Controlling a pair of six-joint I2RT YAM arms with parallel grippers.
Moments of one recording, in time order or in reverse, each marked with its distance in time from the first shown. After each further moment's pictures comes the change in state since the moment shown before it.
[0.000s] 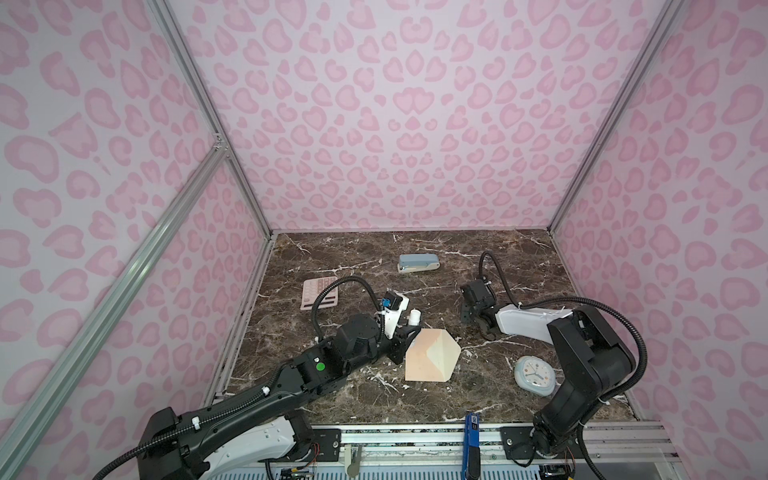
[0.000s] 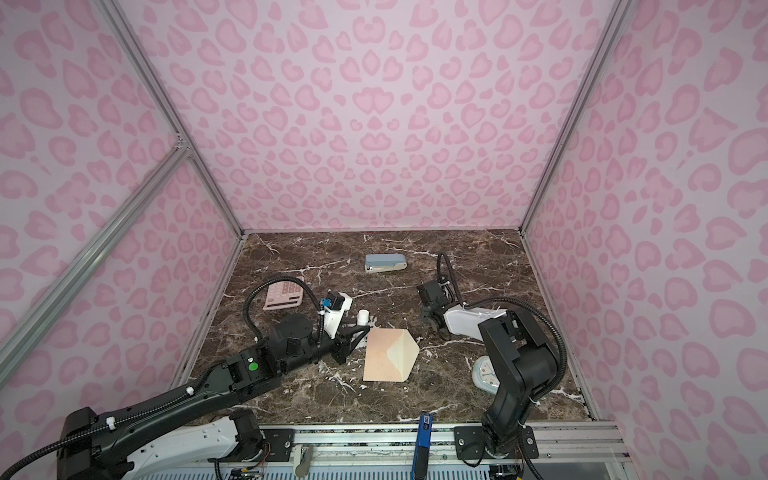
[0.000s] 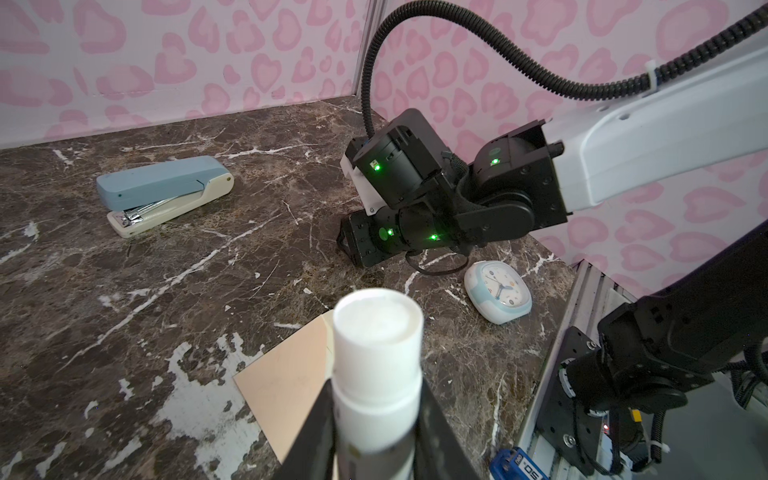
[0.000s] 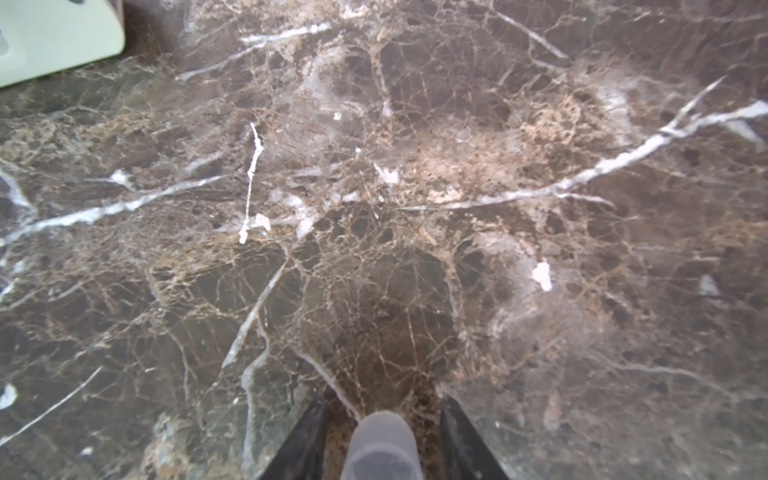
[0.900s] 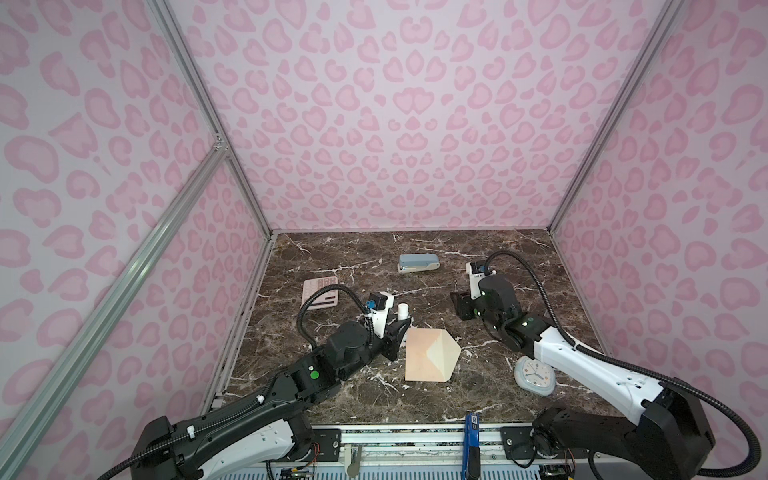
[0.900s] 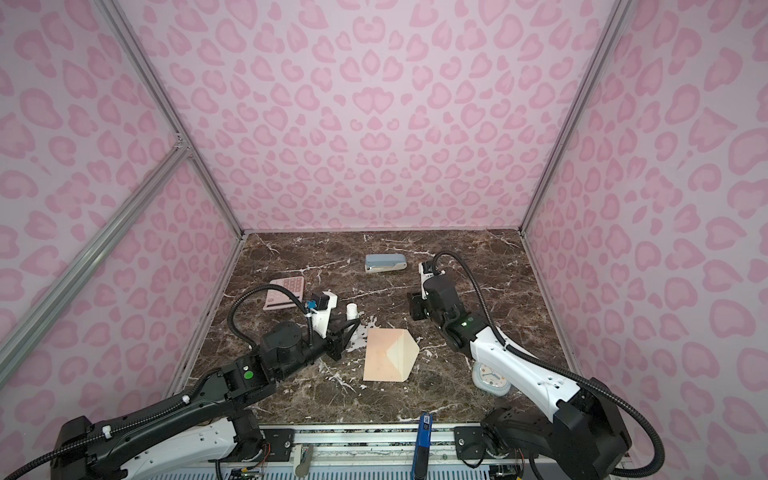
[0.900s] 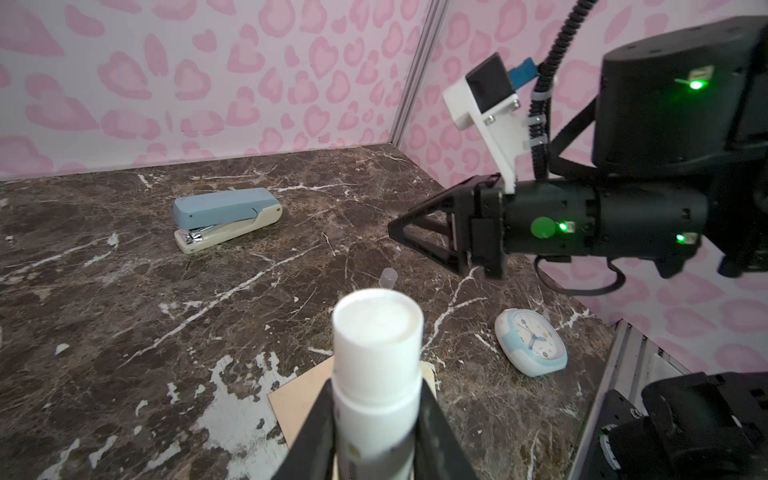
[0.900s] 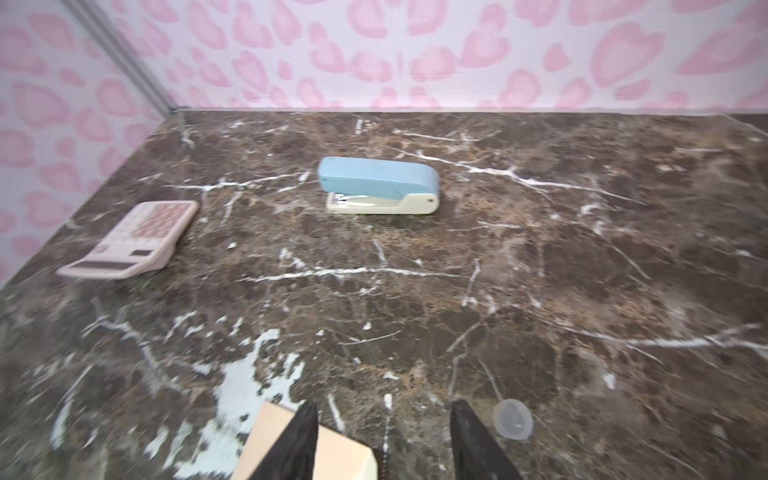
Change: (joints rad) left arm 0.027 -0.072 -0.109 0.146 -0.140 -0.025; right arm 0.141 -0.529 -0.055 -0.026 -0.251 -0.230
